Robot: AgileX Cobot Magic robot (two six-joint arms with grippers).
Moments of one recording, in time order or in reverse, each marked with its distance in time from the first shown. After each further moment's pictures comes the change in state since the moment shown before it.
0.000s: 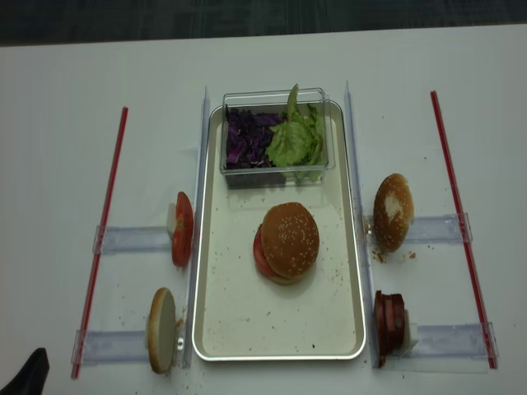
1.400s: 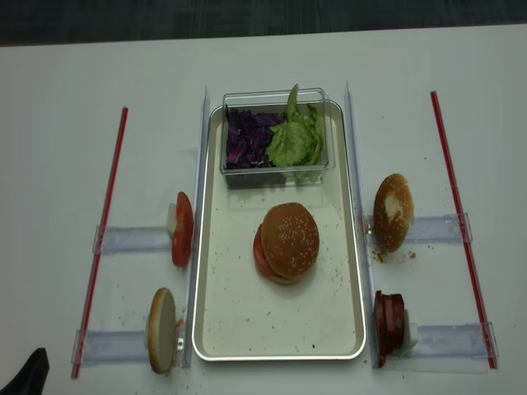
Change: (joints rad) left arm 0.000 0.000 0.000 0.000 0.000 0.000; right arm 0.000 0.000 0.000 0.000 0.000 0.000
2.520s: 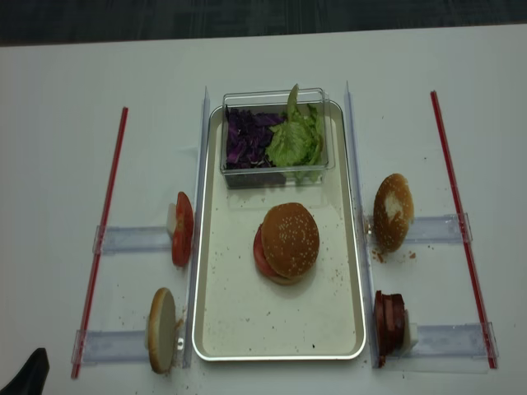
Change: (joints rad) left arm 0.000 0.000 0.000 0.000 0.000 0.000; right arm 0.000 0.000 0.000 0.000 0.000 0.006
